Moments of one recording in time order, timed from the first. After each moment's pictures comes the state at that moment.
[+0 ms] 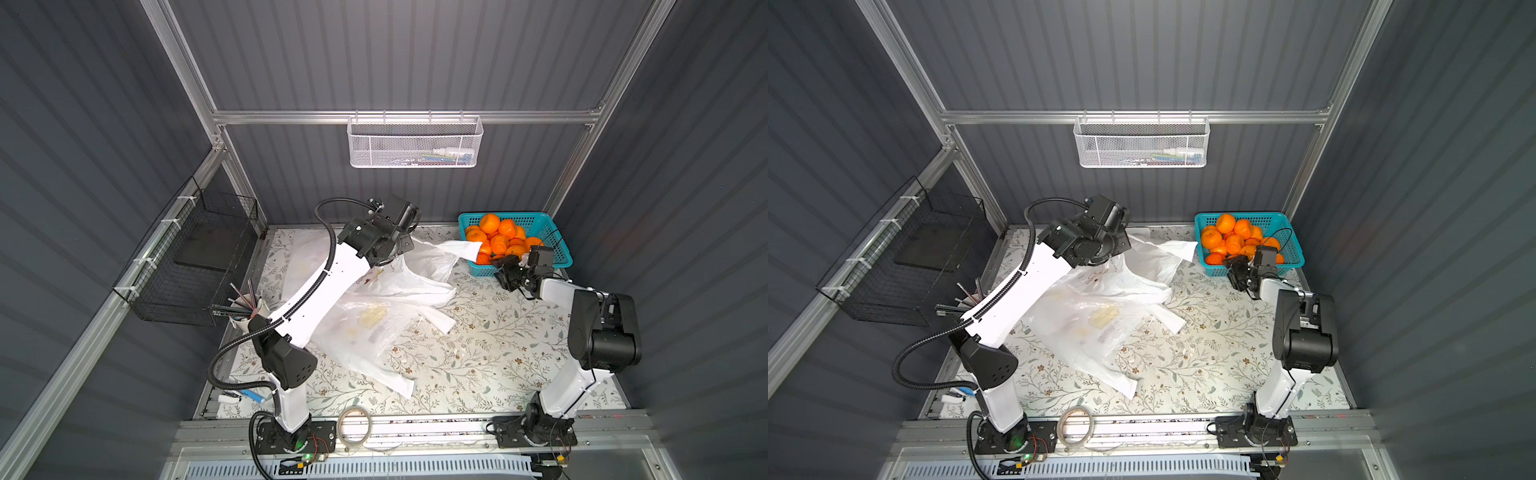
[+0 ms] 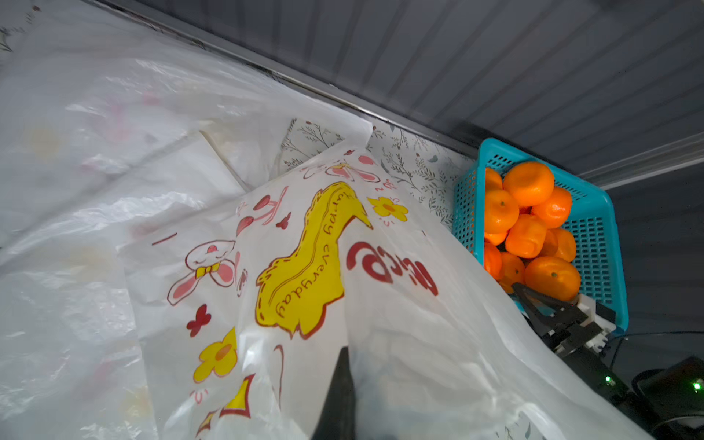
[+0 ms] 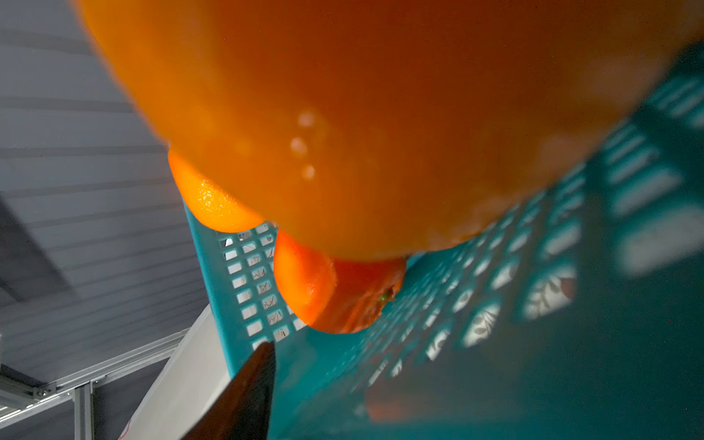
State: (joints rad) left arm -0.74 1.83 2.13 -1.14 -0.36 -0.87; right arm -0.13 1.77 0.98 0.09 -0.46 1.03
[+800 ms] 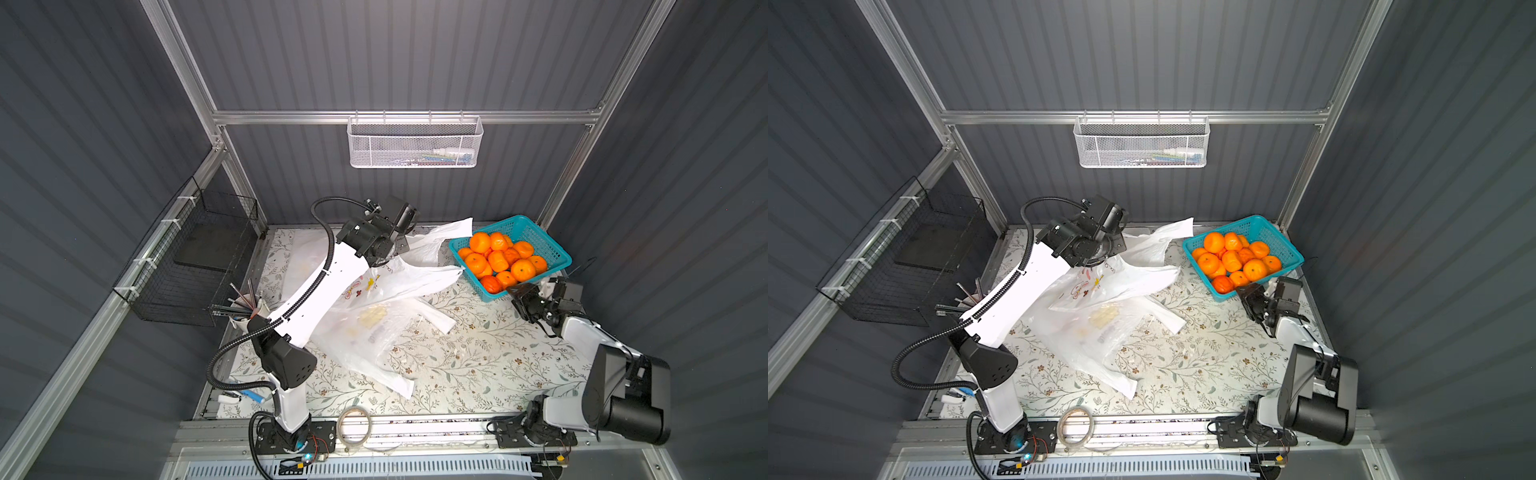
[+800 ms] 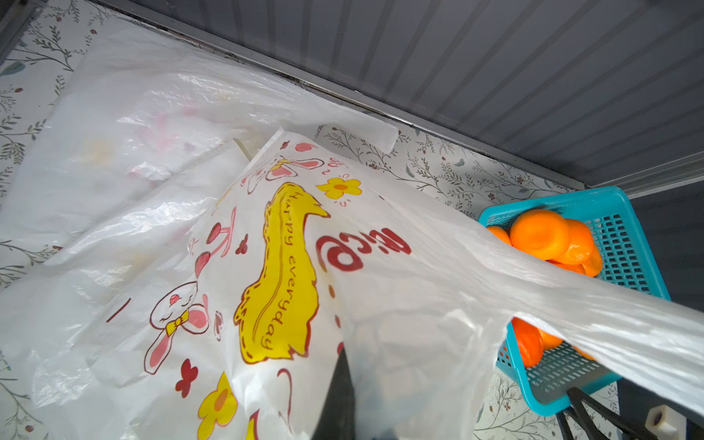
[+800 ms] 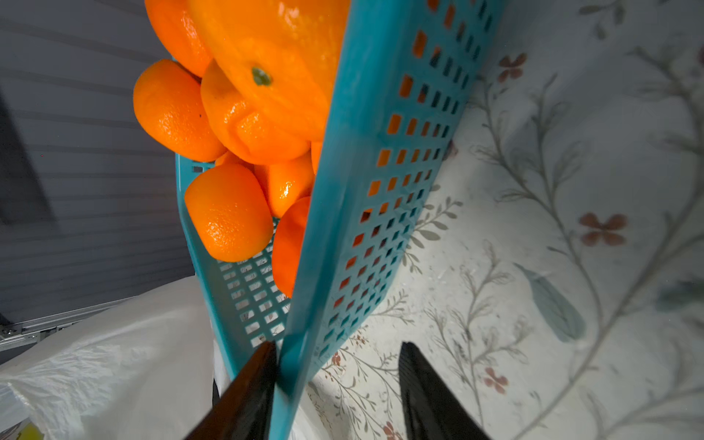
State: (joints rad) left arm -0.74 1.84 2.10 -1.15 -0.37 -0.84; right arm -0.32 1.33 0.60 -0.05 -0.54 0.79
